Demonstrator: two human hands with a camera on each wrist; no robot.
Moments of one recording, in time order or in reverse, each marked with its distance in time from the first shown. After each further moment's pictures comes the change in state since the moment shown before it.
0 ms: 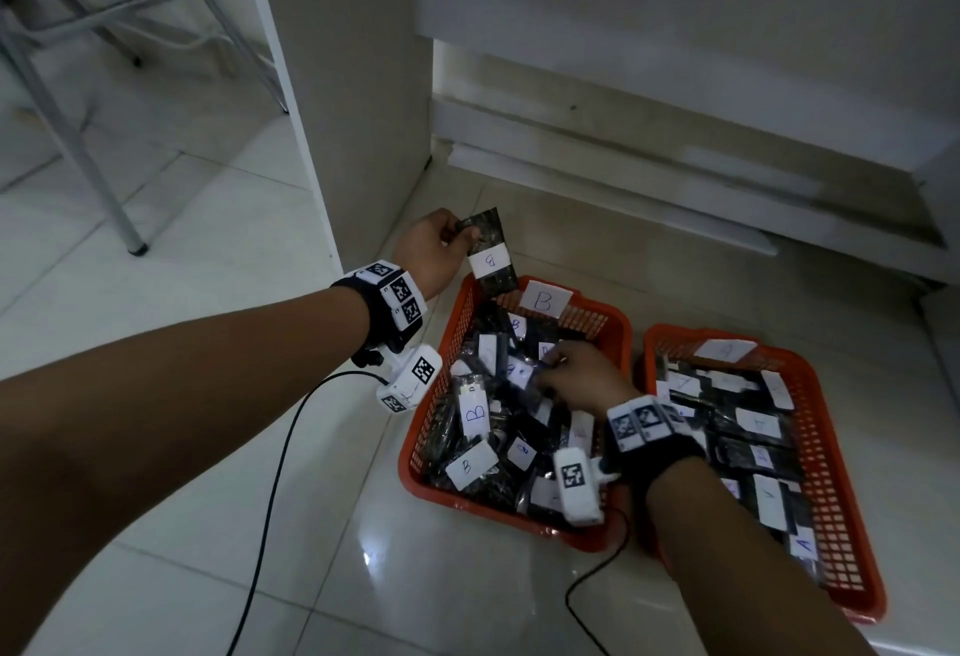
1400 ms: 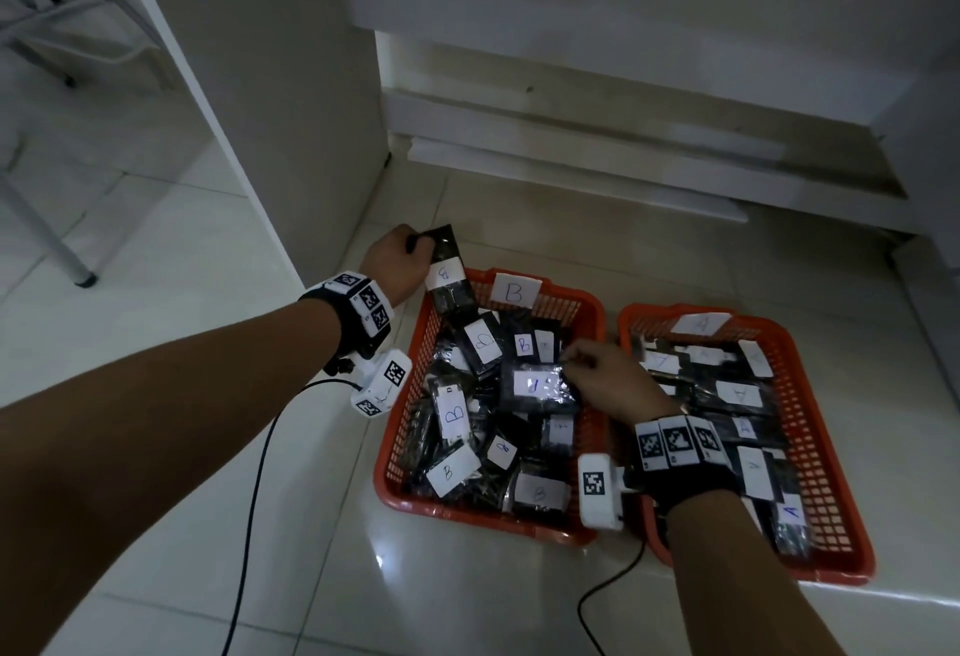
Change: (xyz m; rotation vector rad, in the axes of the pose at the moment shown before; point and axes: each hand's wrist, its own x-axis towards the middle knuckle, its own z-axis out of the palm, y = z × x) left_hand 0.005 -0.001 0.014 0.156 -0.149 -0.153; right_hand -0.025 0.055 -0.033 0.123 0.115 -0.079
